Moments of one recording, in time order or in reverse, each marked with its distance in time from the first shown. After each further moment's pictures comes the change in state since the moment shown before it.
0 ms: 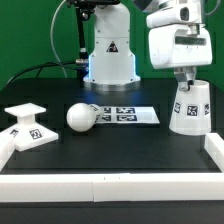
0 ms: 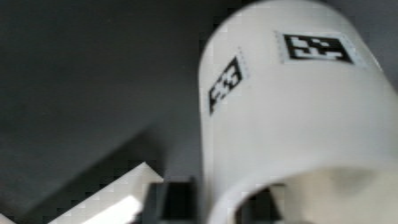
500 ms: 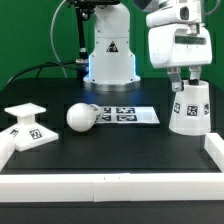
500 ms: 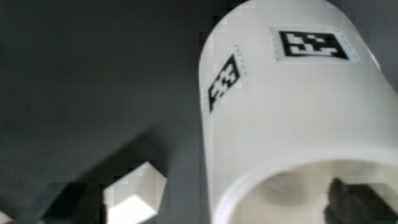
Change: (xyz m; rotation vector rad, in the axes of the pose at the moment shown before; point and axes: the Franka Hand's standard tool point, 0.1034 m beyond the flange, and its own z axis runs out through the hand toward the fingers) arm -0.007 0.013 -0.013 0.019 -0.063 -0.007
